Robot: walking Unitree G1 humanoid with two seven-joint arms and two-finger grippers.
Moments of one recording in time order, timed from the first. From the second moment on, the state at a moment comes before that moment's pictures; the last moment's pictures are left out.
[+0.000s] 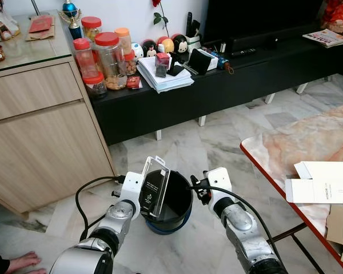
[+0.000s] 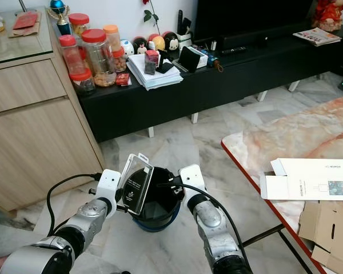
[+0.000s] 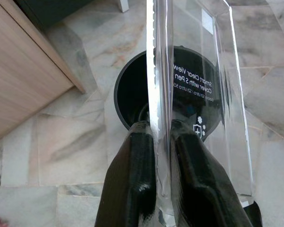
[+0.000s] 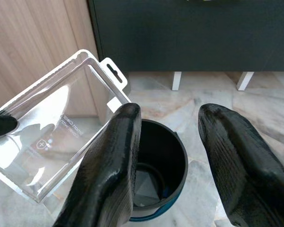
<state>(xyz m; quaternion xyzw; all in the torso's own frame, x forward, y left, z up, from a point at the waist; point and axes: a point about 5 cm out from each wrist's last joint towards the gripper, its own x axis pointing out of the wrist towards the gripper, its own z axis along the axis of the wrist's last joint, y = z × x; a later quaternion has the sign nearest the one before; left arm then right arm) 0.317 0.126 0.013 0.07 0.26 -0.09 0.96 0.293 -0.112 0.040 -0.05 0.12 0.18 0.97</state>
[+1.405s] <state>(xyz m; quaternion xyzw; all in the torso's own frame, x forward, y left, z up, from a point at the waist) 0.318 0.127 0.015 0.07 0.25 -0.08 0.96 0.292 -0.105 0.039 -0.06 0.12 0.20 0.97</state>
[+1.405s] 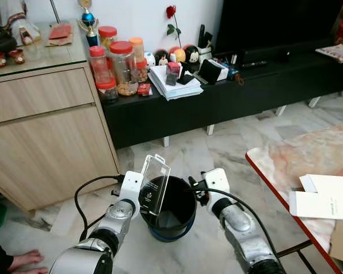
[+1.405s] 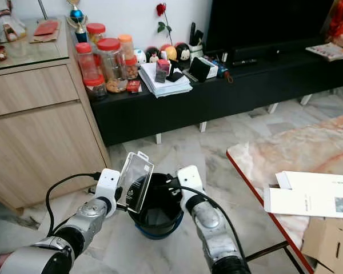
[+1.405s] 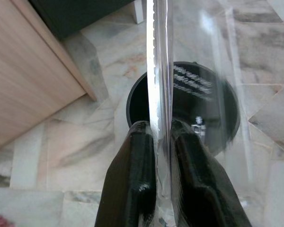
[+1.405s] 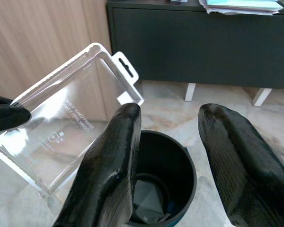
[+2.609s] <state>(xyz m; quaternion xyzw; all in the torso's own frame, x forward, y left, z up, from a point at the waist) 0.320 0.133 0.016 0.08 0.25 -0.08 0.96 0.291 -0.097 0.041 -0.06 0.11 0.21 0.97</state>
